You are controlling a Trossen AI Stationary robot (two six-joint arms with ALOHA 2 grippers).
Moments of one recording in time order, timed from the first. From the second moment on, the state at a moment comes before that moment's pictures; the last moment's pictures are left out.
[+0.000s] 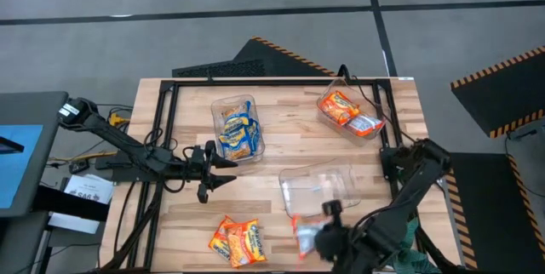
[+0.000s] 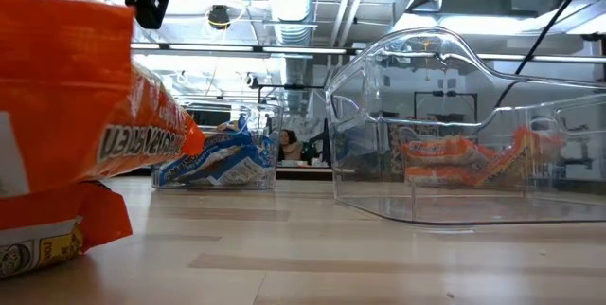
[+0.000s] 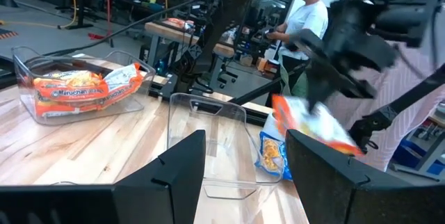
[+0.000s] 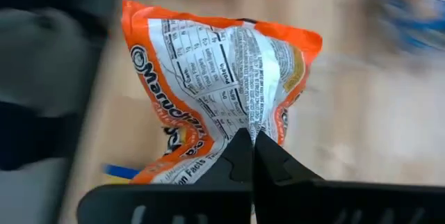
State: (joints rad) left arm -0.47 0.98 0.36 0.75 -0.50 -0.28; right arm 0.84 1.89 1.84 -1.25 0.53 0.54
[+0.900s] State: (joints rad) left arm -0.47 0.98 0.36 0.75 -0.50 -0.28; right arm 0.74 1.57 1.39 -1.32 0.52 0.69
